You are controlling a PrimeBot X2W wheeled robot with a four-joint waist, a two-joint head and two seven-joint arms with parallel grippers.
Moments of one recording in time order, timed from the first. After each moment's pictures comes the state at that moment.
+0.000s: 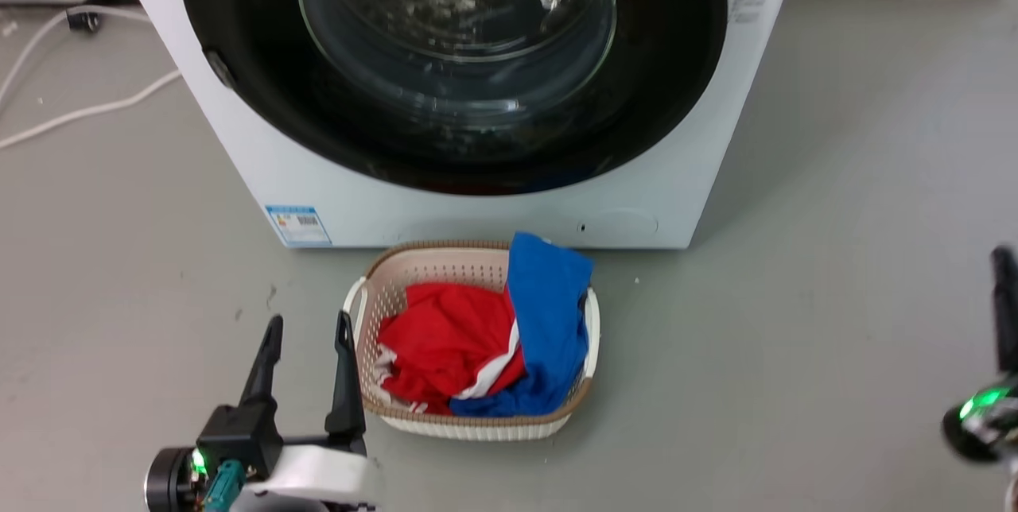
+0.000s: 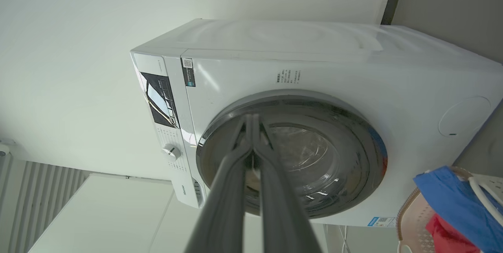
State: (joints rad) left arm 0.03 0.05 -0.09 0.05 -0.15 0.07 -0.26; right arm -0.08 -0.13 -0.30 0.09 1.70 0.13 0.20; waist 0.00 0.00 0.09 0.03
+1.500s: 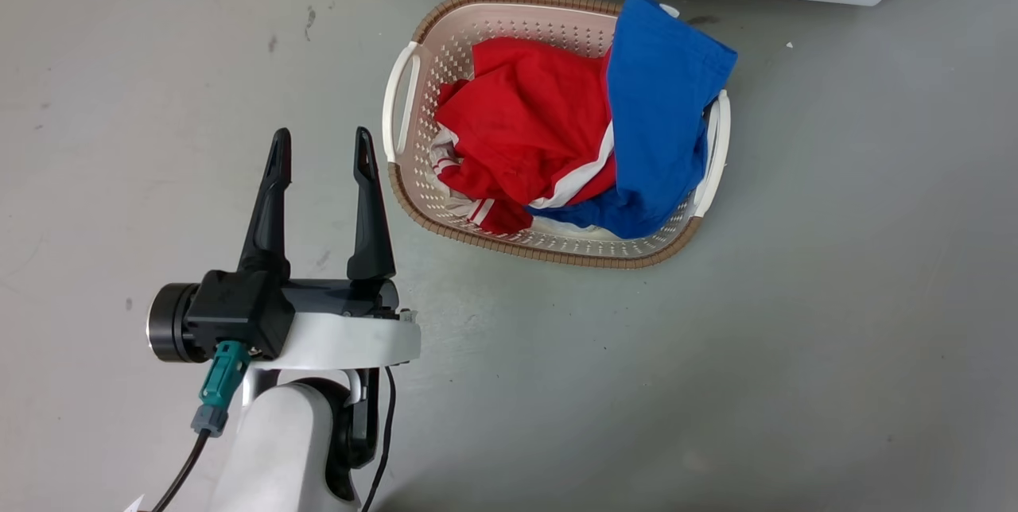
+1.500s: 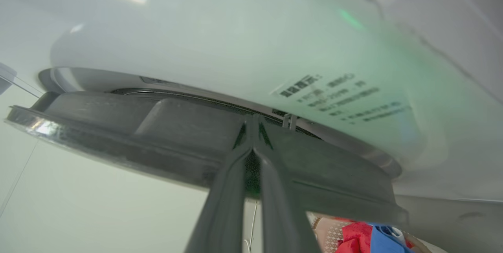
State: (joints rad) left arm -0.27 0.05 -0.17 -0.05 -0.17 0.14 -0.26; right arm -1.18 -0.46 -0.01 0.54 1.42 0.13 0.57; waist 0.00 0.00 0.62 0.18
